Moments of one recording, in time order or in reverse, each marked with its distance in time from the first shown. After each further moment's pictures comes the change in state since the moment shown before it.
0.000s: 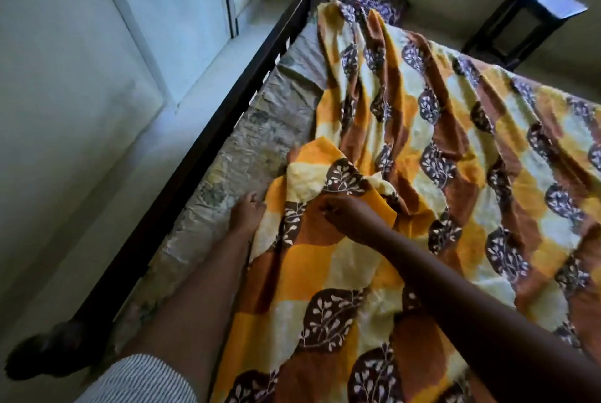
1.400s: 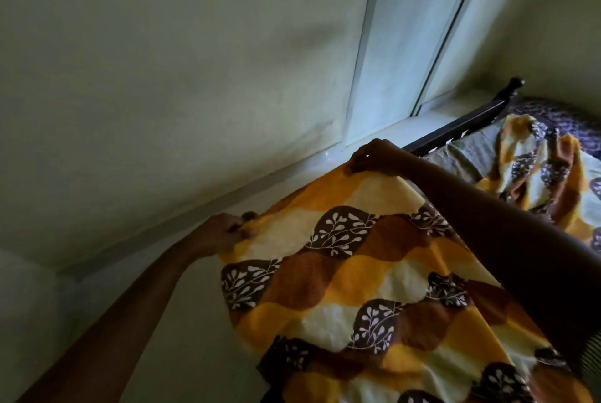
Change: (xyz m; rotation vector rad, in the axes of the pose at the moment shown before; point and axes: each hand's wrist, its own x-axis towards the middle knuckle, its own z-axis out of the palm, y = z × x) left_hand -0.307 -0.125 -0.256 -0.019 0.103 0.007; right_hand -0.025 -0.260 -0.039 -0.412 -0.249 -0.651
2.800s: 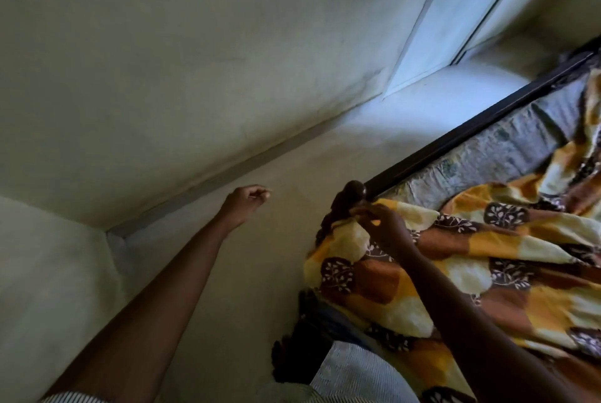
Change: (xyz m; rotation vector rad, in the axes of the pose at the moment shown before) left_hand 0.021 -0.224 -0.106 -0.234 0.148 -0.168; right_hand 0.035 -0.188 0.251 0.456 0.213 0.203
